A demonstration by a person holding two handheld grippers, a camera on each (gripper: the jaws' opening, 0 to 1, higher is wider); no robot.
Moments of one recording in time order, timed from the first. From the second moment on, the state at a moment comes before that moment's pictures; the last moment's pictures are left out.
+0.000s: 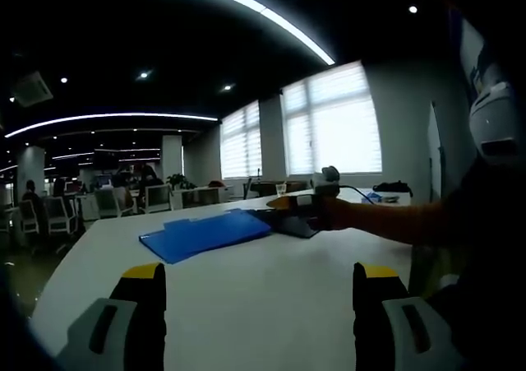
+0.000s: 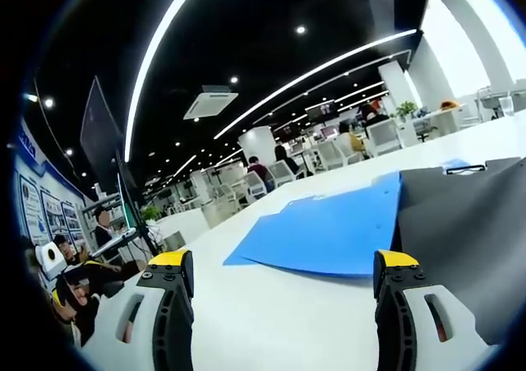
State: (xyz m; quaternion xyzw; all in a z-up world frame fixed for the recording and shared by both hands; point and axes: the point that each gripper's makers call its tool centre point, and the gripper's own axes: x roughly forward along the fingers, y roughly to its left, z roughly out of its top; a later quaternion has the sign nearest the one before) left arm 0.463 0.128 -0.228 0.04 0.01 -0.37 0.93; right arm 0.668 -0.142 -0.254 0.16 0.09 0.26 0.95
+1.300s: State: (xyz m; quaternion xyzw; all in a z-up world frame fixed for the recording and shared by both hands) left arm 0.459 0.129 -0.229 0.04 0.01 -0.37 0.93; right arm 0.659 -0.122 -0.256 0.19 0.10 0.26 0.94
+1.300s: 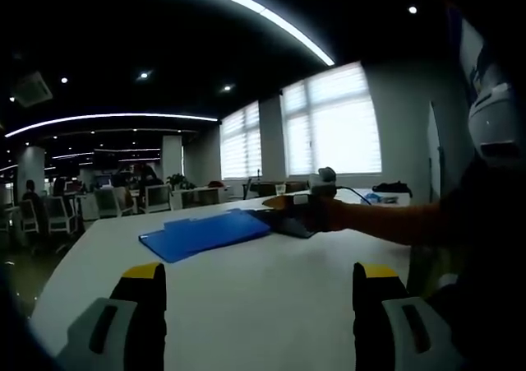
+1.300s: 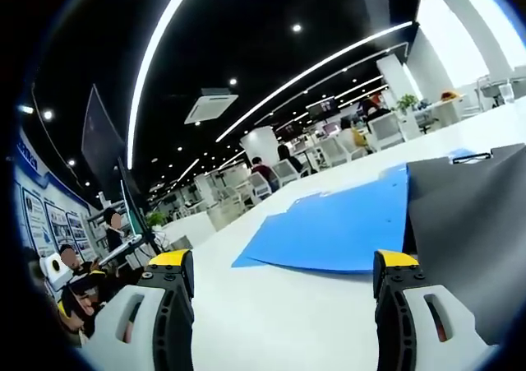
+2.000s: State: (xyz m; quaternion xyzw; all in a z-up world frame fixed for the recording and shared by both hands) left arm 0.458 0.132 -0.229 0.04 0.01 -0.37 0.93; right arm 0.668 -0.124 -0.258 0.19 0.10 0.25 0.94
